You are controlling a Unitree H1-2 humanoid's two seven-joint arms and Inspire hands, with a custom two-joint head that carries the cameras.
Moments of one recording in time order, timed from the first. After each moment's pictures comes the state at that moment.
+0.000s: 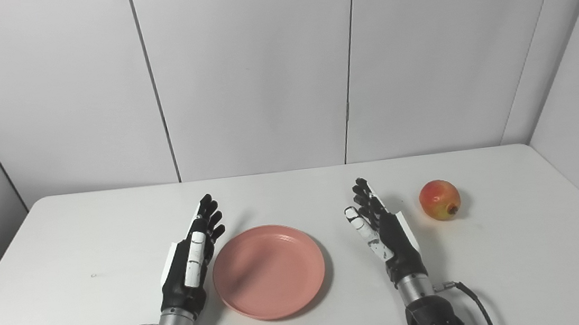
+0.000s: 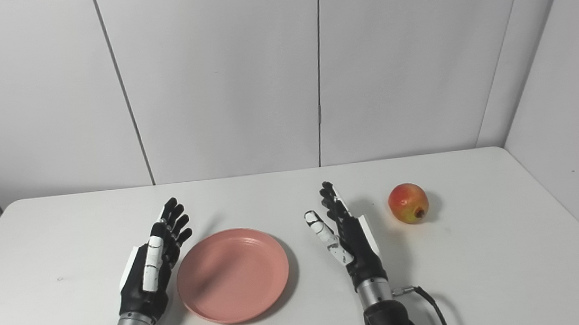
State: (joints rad) left arm -0.29 0.02 0.00 0.31 -0.11 -0.21 -0.17; right arm -0.33 -0.01 0.02 0.32 -0.14 -0.20 -0.07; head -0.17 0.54
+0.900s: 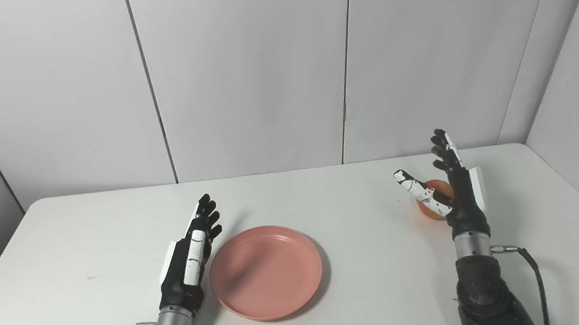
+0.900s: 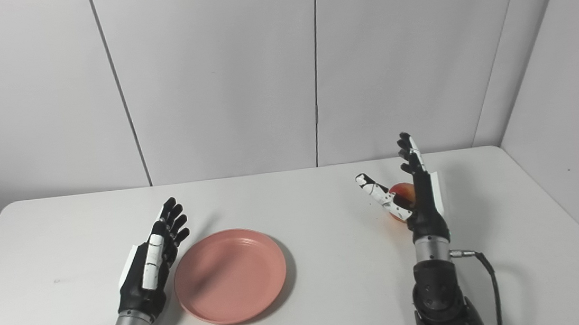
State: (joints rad) left arm -0.31 0.03 0.00 0.35 -0.08 -0.21 -0.16; right arm -0.43 -0.16 -0.09 0.40 -0.29 -0.23 -0.30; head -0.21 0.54
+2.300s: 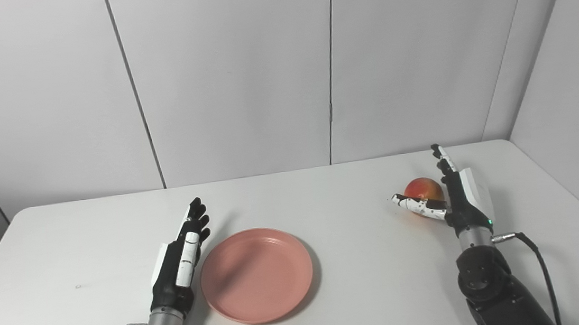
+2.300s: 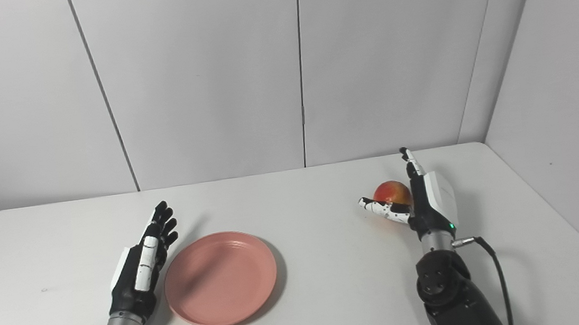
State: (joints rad) left arm -0.34 0.05 -0.01 0.39 -0.04 -0.21 -0.14; right arm -0.46 -0.26 -0.01 0.51 -0.45 0.00 -0.32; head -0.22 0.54
